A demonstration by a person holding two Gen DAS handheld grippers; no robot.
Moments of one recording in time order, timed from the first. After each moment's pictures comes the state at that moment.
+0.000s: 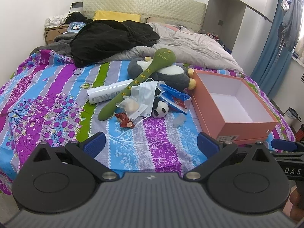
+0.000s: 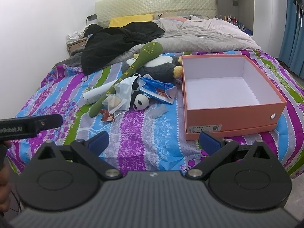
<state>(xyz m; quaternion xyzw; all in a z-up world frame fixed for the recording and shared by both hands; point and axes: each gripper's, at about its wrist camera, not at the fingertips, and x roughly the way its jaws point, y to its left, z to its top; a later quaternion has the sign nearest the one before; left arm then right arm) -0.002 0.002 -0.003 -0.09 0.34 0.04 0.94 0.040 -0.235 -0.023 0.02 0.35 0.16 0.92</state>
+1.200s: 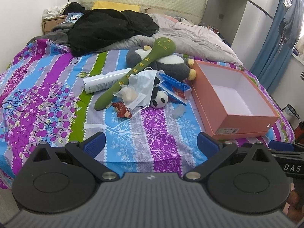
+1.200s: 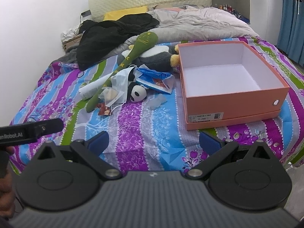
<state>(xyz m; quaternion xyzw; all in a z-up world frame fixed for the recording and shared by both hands) 0.009 0.004 -0.024 -0.10 0.36 0.03 0.93 0.049 -0.235 -0.043 0.05 0.38 0.15 0.91</state>
